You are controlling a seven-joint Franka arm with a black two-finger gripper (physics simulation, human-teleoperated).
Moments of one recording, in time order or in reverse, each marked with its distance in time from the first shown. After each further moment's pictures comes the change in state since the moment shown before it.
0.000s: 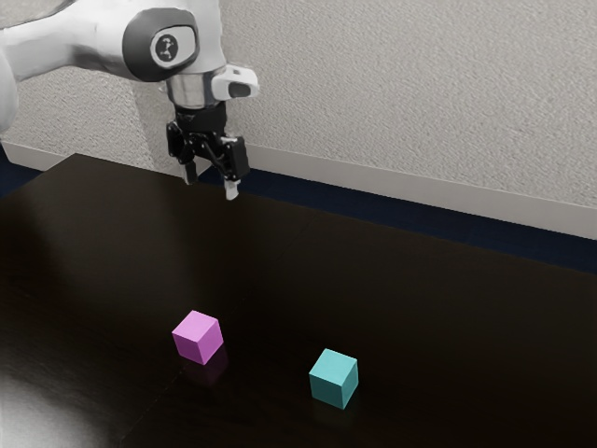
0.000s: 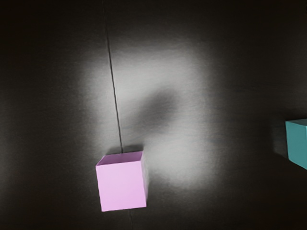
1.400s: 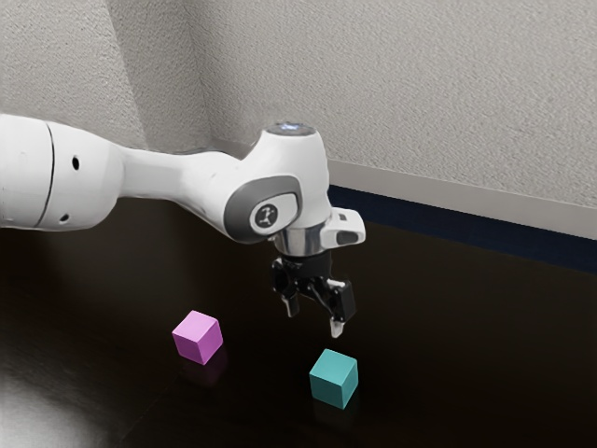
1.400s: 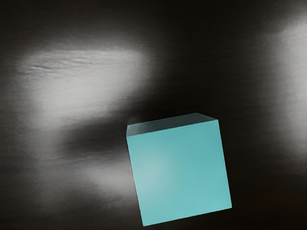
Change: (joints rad) arm -0.181 0.132 -0.117 -0.302 -0.095 0.439 -0.223
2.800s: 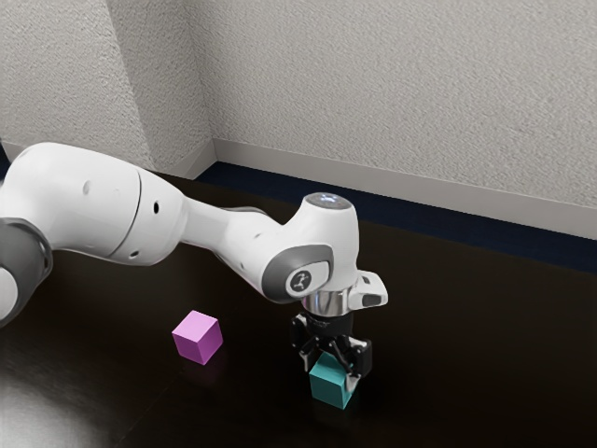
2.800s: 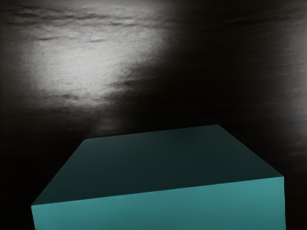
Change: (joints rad) arm -0.060 0.197 0.025 0.019 0.031 0.108 -0.104
